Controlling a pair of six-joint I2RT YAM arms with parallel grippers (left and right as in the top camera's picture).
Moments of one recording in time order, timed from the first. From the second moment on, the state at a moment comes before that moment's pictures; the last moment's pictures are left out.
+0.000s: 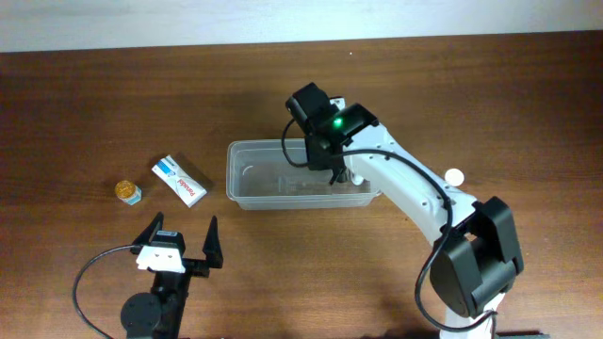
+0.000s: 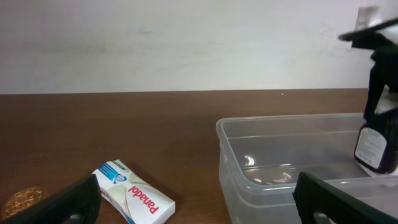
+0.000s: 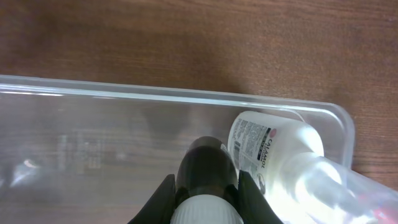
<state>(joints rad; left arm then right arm) 0.03 0.01 0.01 -0.06 0.17 -0.04 0.58 1.95 1.65 -1.00 0.27 0.48</state>
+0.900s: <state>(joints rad) 0.03 0.01 0.01 -0.06 0.17 -0.04 0.58 1.95 1.55 -0.86 0.32 0.48</state>
